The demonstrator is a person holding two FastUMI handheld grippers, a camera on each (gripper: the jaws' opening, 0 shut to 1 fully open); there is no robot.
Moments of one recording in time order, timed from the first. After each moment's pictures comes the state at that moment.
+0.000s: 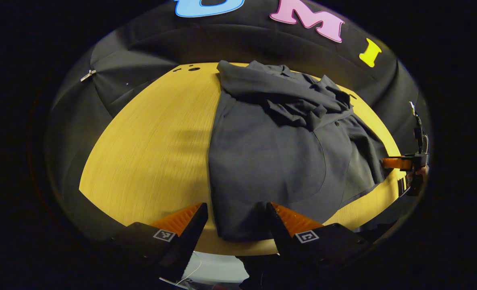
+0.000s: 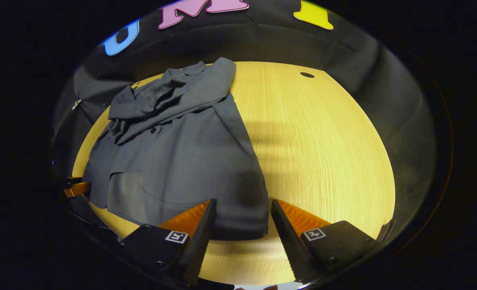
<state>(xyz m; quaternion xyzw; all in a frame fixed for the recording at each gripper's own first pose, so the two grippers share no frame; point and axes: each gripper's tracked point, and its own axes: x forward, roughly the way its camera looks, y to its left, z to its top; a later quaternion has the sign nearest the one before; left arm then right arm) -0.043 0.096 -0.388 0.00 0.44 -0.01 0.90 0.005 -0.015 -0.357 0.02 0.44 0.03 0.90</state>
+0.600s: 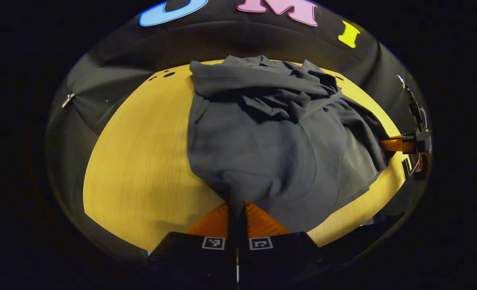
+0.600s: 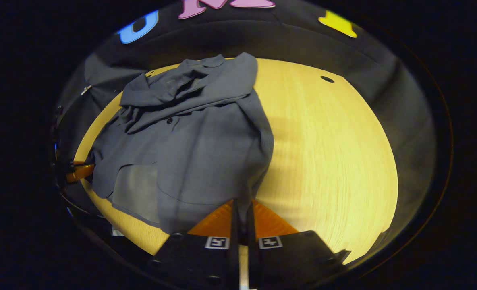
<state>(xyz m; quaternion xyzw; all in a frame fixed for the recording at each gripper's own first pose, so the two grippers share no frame) -0.023 0.072 -0.392 0.06 0.45 -0.07 0.89 0.007 0.020 -0.358 -0.01 0.46 0.08 0.89</state>
